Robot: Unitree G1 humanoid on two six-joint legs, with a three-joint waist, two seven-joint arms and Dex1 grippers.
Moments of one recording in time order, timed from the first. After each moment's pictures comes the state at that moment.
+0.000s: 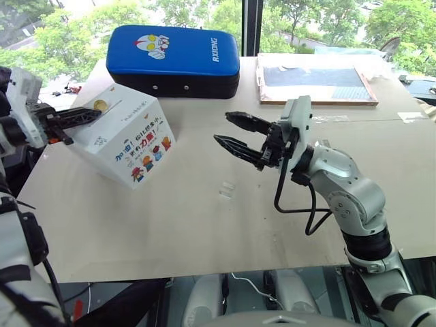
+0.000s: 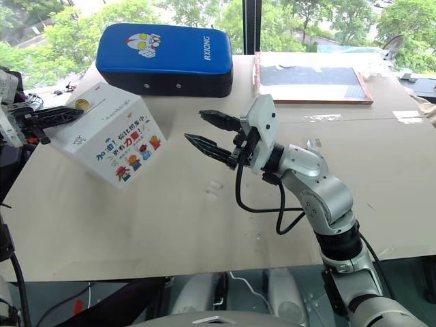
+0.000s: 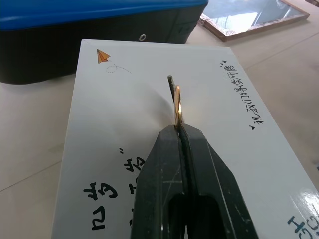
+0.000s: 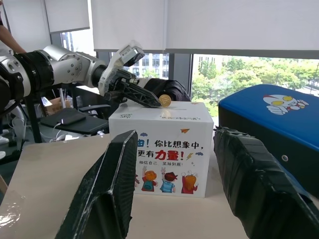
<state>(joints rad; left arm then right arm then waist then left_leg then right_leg) -0.96 1.10 0.16 0.99 -0.26 0.39 -1.39 -0.56 -0.23 0.19 -0.42 0.51 0.52 0.62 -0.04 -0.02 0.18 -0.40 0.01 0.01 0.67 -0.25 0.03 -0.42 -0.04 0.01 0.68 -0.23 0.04</state>
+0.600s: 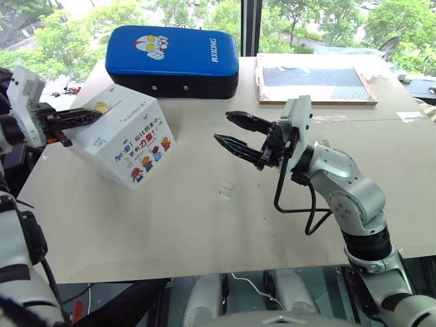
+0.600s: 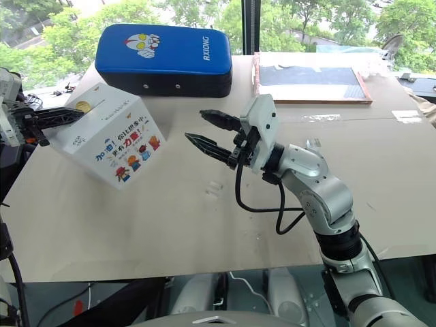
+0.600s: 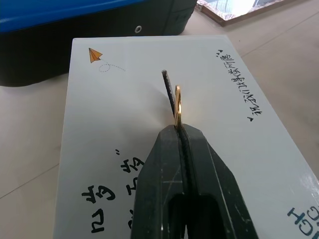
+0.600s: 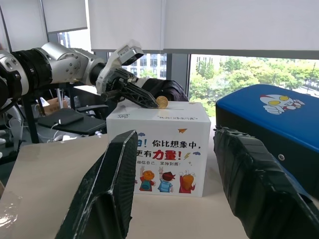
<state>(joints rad) -0.96 1.10 0.15 0.99 -0.20 0.35 -1.41 -0.55 -0.23 0.19 -0.42 0.51 0.52 0.62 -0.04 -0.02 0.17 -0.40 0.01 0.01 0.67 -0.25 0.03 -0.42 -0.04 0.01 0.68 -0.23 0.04</state>
